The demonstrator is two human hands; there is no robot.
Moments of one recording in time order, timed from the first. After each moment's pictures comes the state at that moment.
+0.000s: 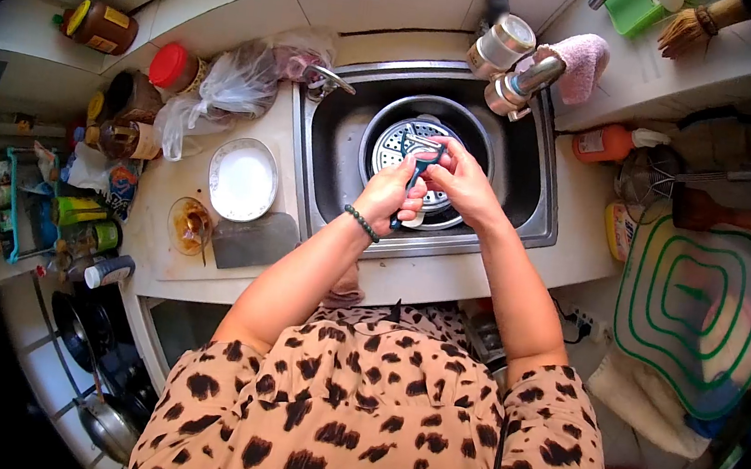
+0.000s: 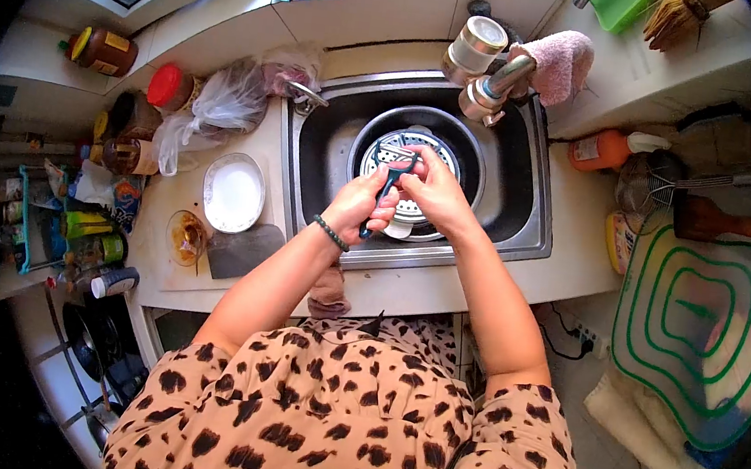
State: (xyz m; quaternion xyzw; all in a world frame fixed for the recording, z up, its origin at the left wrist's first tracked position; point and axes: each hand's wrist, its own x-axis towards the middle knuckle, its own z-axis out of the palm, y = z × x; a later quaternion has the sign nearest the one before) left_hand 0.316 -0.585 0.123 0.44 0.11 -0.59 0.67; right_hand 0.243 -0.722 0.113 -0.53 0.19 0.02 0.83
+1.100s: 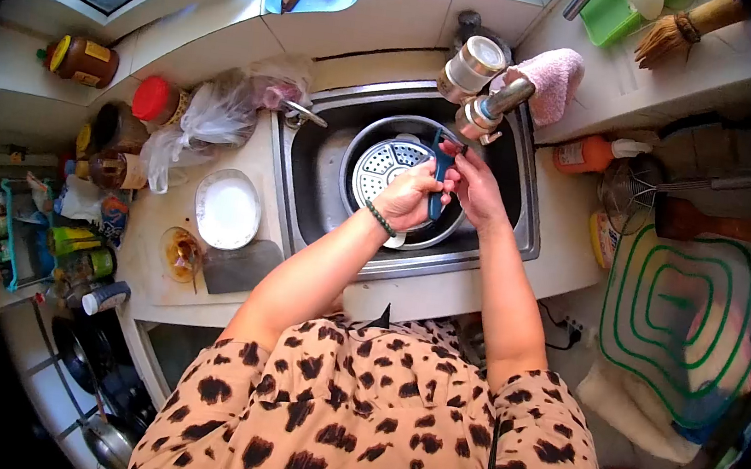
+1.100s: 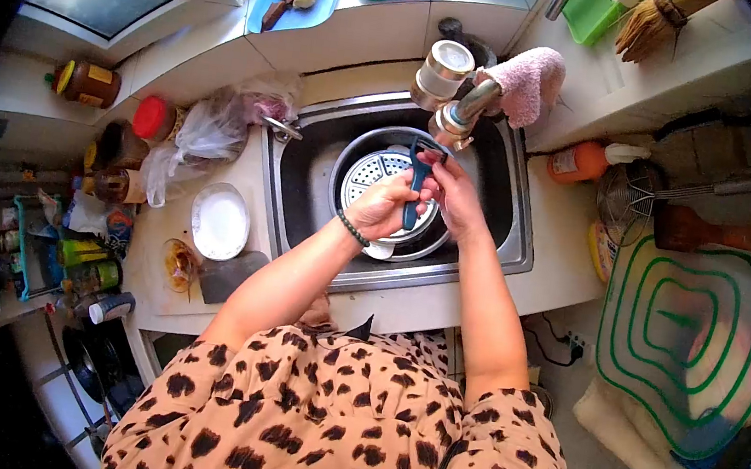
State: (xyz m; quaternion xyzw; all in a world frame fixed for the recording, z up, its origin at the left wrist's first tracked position) left_hand 0.324 -0.661 0.074 0.24 -0.03 -0.62 0.75; right_hand 0.239 -0.789 0.075 -0.40 0.27 -0.08 0.88
